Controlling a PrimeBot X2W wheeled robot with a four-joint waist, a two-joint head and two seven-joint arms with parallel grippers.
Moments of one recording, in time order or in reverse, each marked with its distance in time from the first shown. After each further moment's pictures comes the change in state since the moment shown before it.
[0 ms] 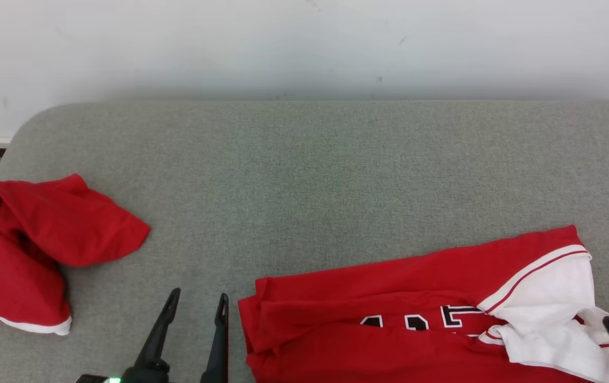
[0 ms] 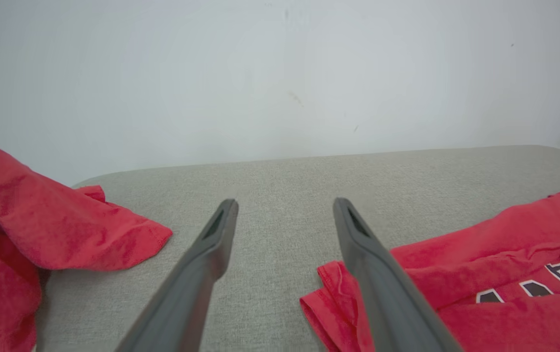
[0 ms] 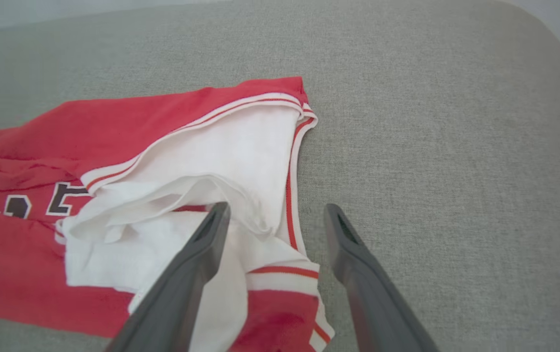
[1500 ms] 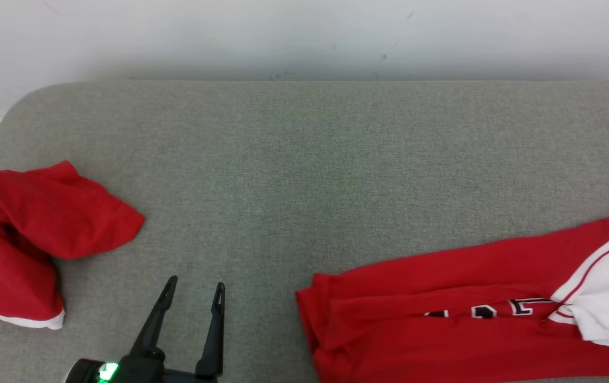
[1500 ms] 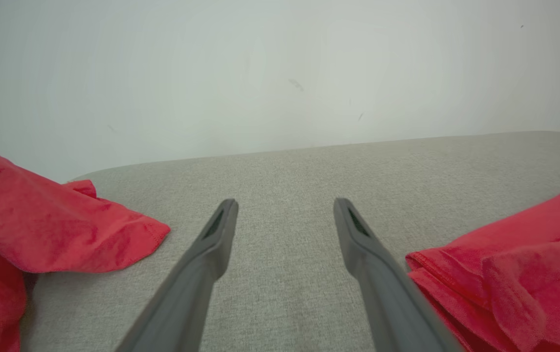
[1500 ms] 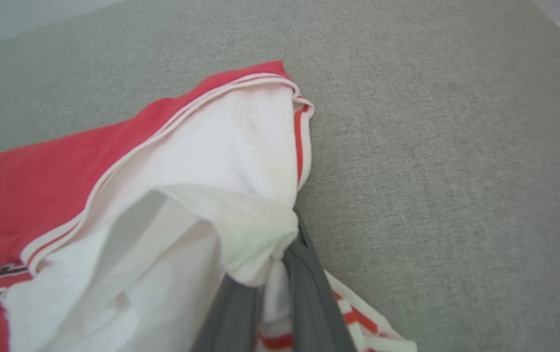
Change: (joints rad) left arm 0.017 -0.176 0.218 0.067 0.185 -0.239 -0.001; right arm -0.267 -0.019 0.099 0.388 0.166 0.000 -0.068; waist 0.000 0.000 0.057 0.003
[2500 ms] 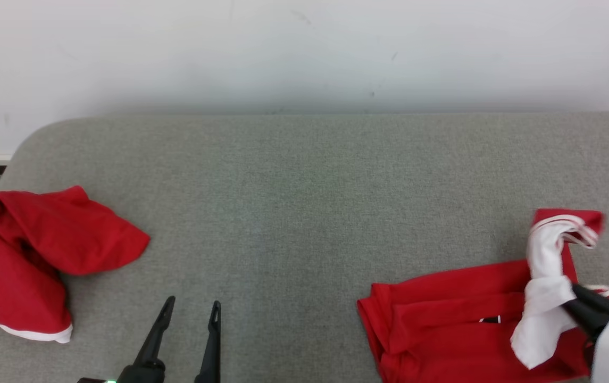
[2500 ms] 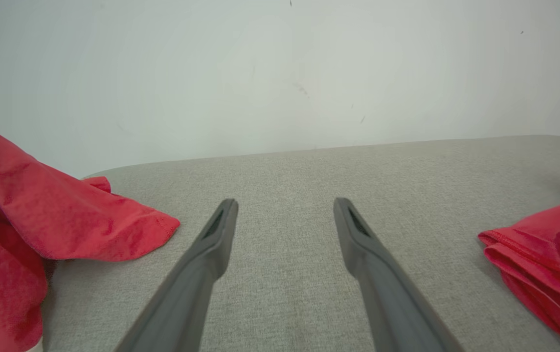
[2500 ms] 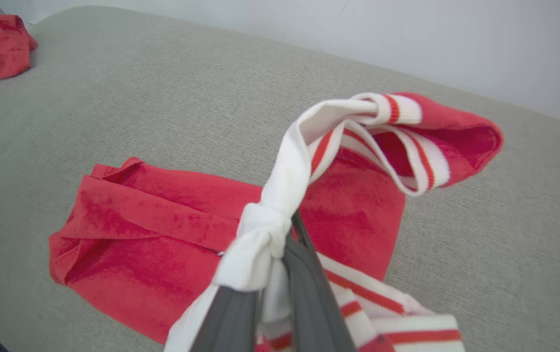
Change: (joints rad) left arm 0.029 -0.041 0.045 0.070 0.021 -0.030 0.000; right arm -0.004 -0.150 0.220 -0.518 -0.078 0.000 0.181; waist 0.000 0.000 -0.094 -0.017
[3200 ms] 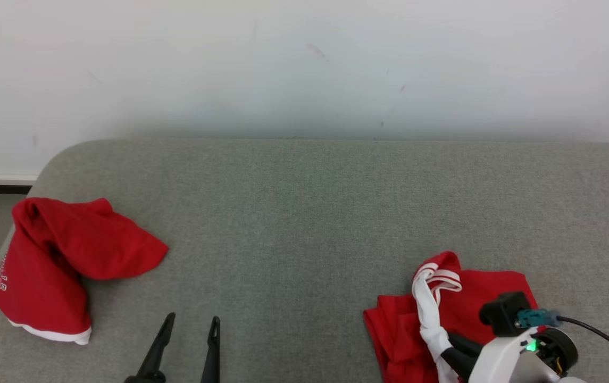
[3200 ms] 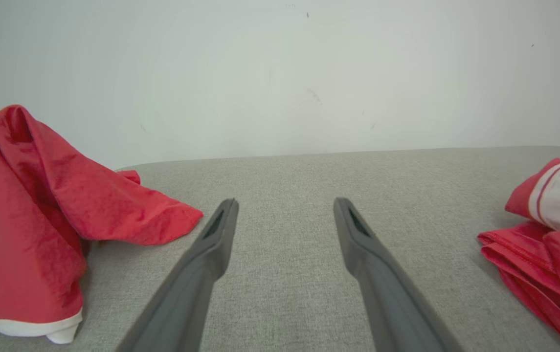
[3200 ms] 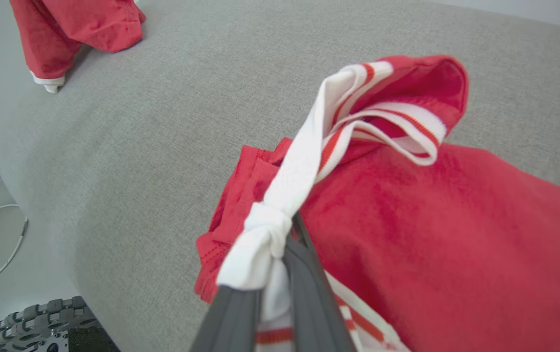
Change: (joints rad) left arm 0.031 -0.026 0.022 0.039 0.001 -0.020 0.000; right arm -0.043 0.334 0.226 0.169 -0.099 0.000 0.010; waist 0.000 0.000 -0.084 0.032
